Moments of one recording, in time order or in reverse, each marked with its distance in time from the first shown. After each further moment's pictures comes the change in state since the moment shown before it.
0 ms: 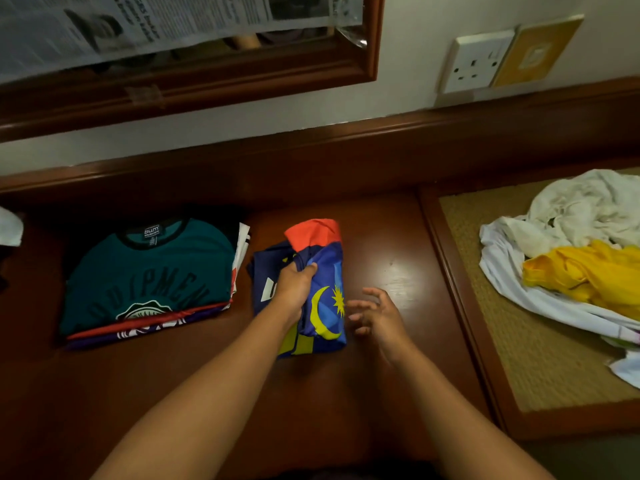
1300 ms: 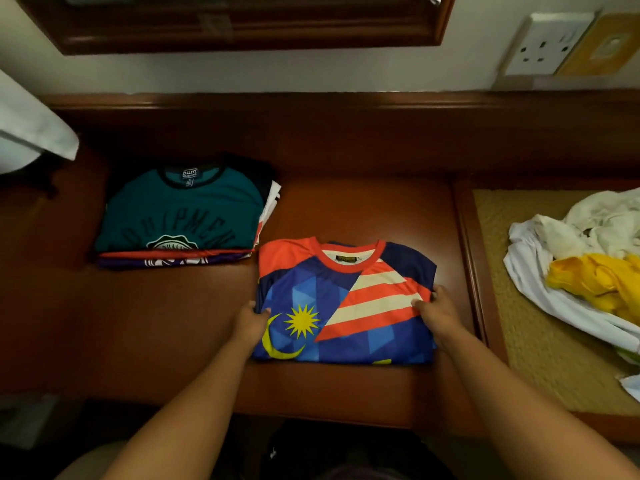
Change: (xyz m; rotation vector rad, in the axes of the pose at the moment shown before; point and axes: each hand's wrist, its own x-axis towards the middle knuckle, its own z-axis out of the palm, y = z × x) left_hand -0.034 -0.167 -0.117 0.323 0.302 -0.196; right_hand 0.033 0.041 -0.093 -0.435 0.165 0.062
